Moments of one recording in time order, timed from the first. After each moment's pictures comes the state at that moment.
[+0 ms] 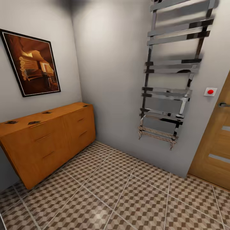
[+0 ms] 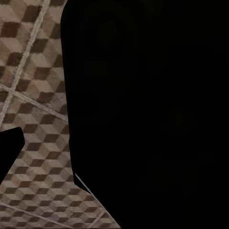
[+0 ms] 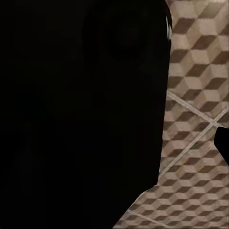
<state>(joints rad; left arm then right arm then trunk) 0.00 0.00 0.00 0.00 0.00 0.00 0.00 0.00 0.00 0.00 0.00 0.00 0.00 0.00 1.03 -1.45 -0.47</state>
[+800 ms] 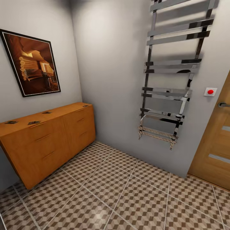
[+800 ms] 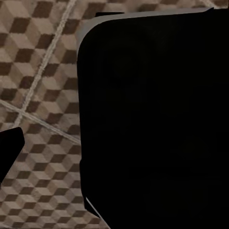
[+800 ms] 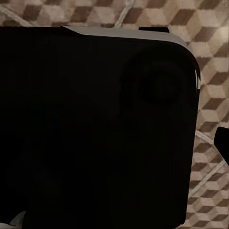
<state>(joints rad) 0.00 0.02 0.00 0.00 0.00 -0.09 0.00 -0.01 0.05 0.00 -0.03 0.00 -0.08 0.00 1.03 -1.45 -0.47</state>
